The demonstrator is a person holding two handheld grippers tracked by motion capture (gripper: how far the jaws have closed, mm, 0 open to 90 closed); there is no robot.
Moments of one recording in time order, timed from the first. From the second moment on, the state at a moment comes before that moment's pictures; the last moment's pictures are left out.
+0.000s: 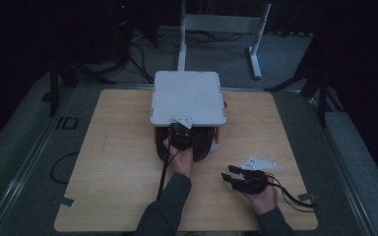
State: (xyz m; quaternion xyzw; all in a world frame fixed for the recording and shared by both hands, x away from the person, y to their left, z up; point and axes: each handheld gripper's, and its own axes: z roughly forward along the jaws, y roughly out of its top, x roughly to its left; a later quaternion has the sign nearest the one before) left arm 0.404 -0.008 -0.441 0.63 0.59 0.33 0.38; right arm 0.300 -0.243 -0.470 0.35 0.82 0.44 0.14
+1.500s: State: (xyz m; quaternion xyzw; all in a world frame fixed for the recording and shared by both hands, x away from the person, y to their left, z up) left arm 0.414 -0.015 -0.435 0.63 0.59 0.33 0.38; right arm 0.299 -0.243 -0.469 0.34 0.82 0.44 0.15
